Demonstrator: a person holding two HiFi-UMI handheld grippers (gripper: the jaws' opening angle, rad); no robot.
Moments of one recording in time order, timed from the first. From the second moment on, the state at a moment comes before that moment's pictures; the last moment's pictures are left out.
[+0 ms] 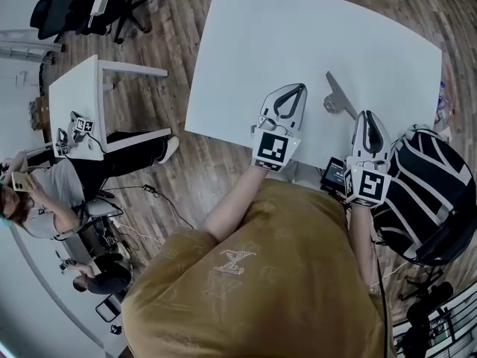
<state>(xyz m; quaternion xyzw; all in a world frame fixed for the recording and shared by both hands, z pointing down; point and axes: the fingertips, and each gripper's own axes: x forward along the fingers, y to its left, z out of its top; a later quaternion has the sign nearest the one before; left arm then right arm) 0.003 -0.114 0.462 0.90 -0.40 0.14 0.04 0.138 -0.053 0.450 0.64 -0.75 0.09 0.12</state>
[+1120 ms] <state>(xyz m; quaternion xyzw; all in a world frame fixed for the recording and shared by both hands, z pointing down) 0.018 -0.090 0.574 0.91 -0.33 0.23 0.10 0.088 -0.068 0.622 0.54 -0.74 0.03 0.40</state>
